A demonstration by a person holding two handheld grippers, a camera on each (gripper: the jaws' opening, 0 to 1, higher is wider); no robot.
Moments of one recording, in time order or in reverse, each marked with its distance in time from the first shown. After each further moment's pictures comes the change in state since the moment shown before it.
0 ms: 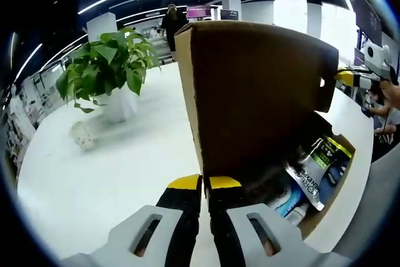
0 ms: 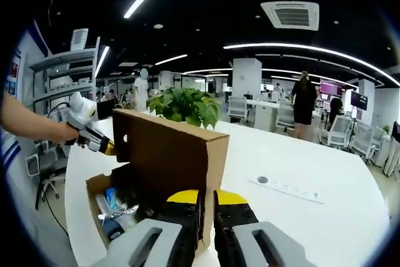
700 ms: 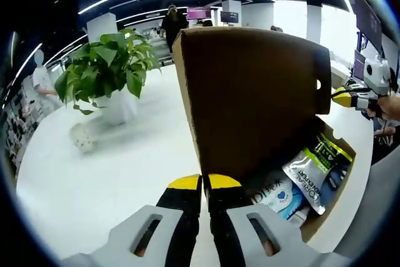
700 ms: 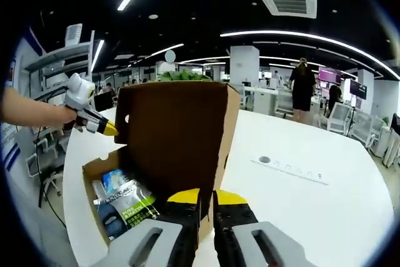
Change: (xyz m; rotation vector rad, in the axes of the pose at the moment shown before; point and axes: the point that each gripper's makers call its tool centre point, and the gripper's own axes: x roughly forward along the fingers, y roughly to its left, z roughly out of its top) left arm 0.006 0.005 0.008 -0.004 -0.010 -0.007; right arm 0.007 0.001 -0.043 0.038 0.084 -0.005
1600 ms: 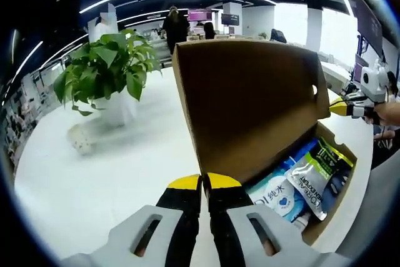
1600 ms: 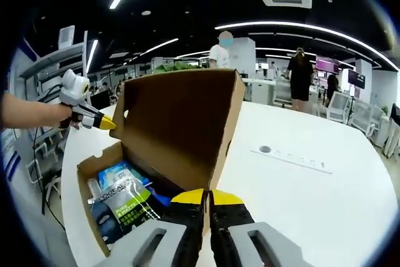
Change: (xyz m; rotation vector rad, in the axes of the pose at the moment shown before) left arm 0.006 0.004 0.005 -0.018 -0.017 -0.008; right arm 0.012 -0.005 -0.012 0.049 0.036 -0.006
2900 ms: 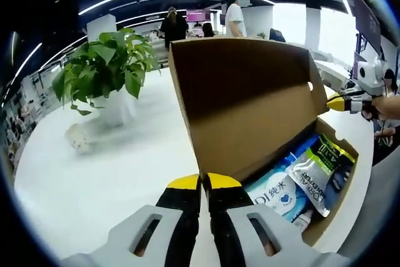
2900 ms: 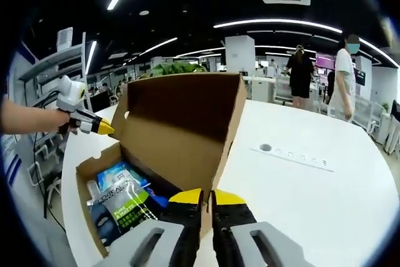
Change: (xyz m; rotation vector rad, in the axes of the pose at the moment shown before) left arm 0.004 -0.002 -0.008 0.012 -0.006 -0.002; right arm 0.009 -0.002 -0.003 0.012 0.015 0.006
